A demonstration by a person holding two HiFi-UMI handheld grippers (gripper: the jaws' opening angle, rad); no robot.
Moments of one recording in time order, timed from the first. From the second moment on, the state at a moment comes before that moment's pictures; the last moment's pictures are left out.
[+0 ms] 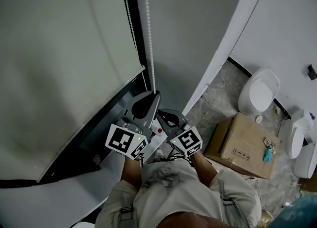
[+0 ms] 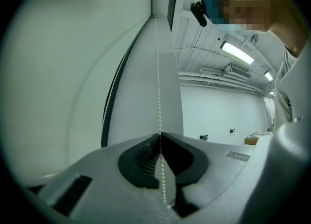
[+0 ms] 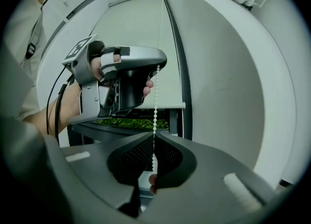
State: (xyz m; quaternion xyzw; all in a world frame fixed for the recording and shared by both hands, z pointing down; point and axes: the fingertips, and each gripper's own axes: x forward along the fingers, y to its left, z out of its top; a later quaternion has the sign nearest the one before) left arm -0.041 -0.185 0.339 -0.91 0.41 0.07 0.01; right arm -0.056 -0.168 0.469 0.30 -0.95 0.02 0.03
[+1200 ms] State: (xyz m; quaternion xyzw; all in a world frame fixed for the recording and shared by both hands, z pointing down) left arm -0.033 -0.186 0.437 -0.90 0.42 0.03 -0.08; right arm -0.047 -0.158 0.566 0.30 -0.95 0.08 0.11
